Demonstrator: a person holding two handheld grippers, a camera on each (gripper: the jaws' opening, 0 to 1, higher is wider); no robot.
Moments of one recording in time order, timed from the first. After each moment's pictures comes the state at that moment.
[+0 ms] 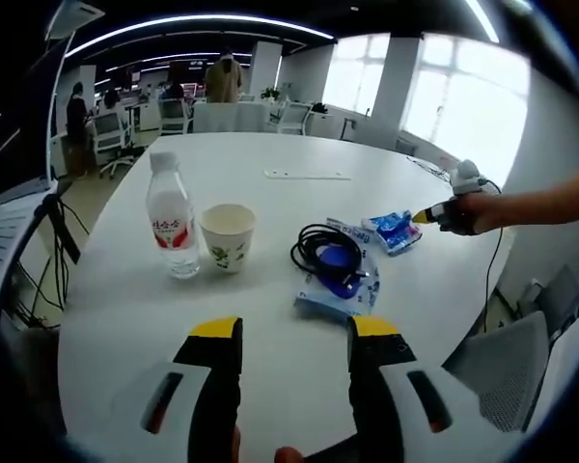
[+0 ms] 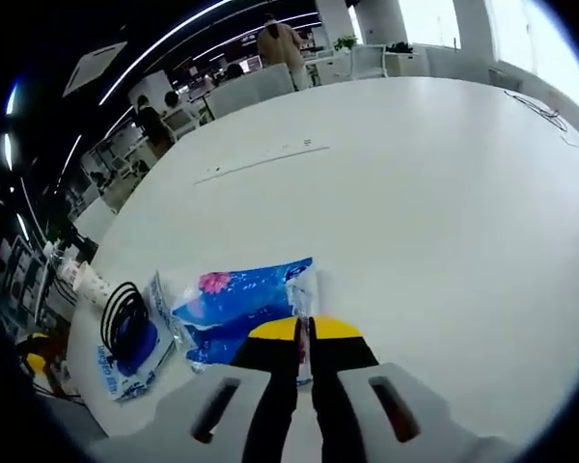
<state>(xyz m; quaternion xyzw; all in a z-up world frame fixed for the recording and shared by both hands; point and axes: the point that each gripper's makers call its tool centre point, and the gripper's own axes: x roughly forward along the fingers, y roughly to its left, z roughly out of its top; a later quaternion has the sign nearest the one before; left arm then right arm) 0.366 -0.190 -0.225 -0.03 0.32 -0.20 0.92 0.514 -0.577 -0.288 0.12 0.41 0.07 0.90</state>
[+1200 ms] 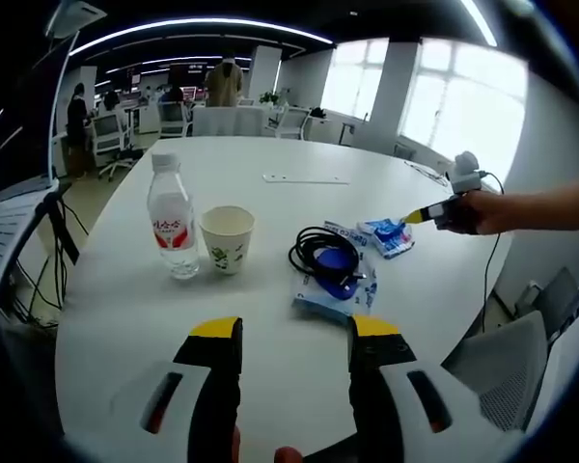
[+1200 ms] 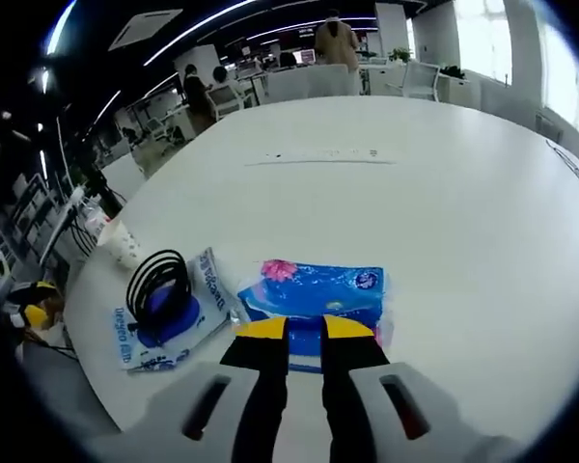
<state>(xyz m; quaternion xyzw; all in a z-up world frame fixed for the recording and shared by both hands) 0.368 -0.186 -0.224 -0.04 0.31 -0.21 0.93 0.509 -0.505 -0.270 0.03 0.40 0.17 0.90</state>
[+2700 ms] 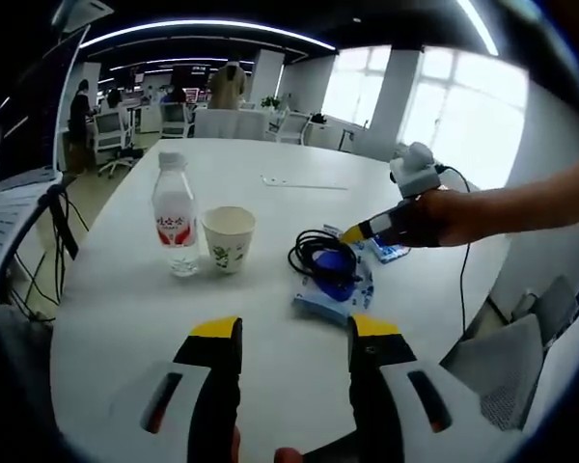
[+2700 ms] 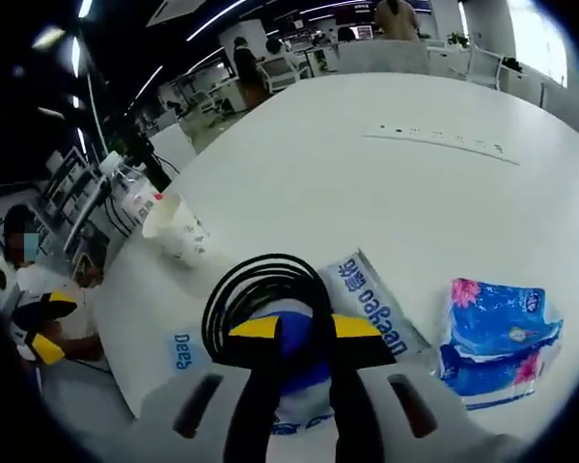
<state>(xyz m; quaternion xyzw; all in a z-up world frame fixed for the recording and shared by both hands) 0.364 -0.174 -0.224 -0.05 0.30 -0.21 0.93 0.524 -0.354 -0.305 0.03 0.44 0.27 0.86</state>
